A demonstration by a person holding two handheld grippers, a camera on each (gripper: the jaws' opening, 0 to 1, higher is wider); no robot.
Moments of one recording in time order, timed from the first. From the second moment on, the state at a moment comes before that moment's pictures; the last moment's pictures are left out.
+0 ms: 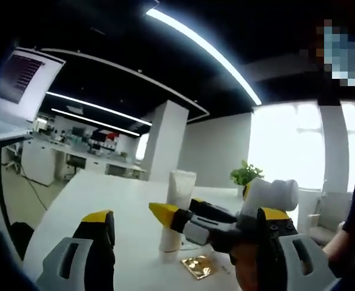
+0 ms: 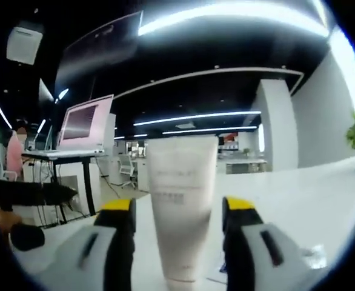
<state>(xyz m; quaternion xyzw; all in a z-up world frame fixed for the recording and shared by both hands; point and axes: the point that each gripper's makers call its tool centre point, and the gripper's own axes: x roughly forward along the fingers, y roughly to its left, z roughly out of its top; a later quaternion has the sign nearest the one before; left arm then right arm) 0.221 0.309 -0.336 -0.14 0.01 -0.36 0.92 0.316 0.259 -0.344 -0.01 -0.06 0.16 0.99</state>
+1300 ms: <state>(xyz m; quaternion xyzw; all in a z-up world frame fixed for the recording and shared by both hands) 0.226 0.318 -0.352 -0.11 0.03 -0.34 0.93 0.321 0.257 -0.345 -0.01 -0.09 0.17 0.98</state>
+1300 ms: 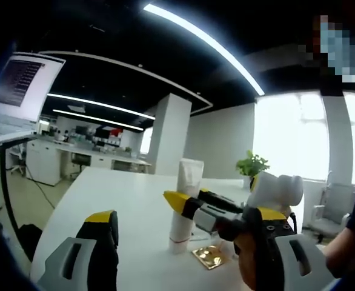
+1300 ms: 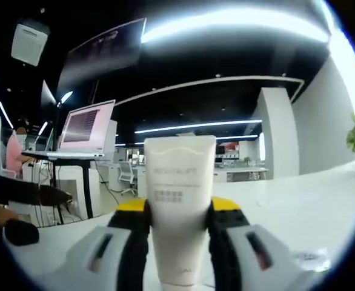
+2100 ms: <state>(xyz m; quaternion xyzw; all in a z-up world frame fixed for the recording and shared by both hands) 0.229 0.314 -0.351 -0.12 0.03 -0.34 0.93 0.318 0.230 -0.309 0.00 -0.12 0.18 0.98</state>
